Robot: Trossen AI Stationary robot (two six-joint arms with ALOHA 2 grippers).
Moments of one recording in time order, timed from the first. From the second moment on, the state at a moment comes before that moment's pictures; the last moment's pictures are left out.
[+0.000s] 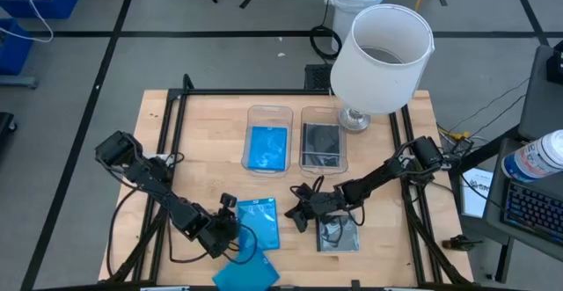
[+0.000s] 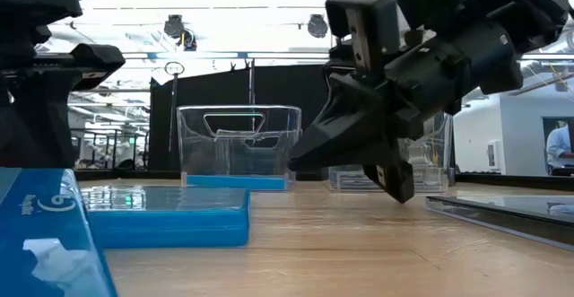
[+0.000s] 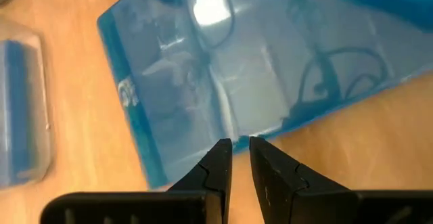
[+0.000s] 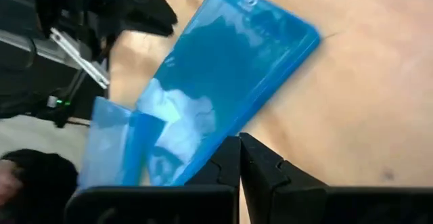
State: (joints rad) left arm -0.74 1.67 0.86 -0.43 -0.46 -0.28; right arm 0.34 1.96 0.79 0.59 0.13 1.05
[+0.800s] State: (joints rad) left arm -1.08 1.57 0.93 -0.50 -0.67 -0.56; right arm 0.65 1.75 1.16 0.17 0.54 0.02
